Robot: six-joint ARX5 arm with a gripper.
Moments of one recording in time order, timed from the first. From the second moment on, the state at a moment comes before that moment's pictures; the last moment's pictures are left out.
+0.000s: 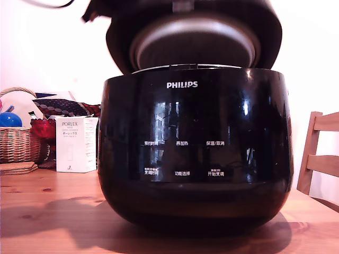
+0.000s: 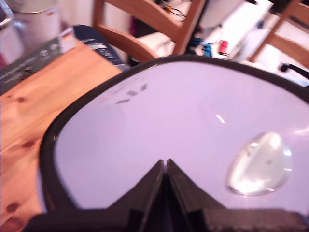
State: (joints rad) arm -0.62 1.37 1.24 -0.50 0.39 -0.02
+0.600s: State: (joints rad) arm -0.69 1.21 0.87 -0.06 0.35 0.00
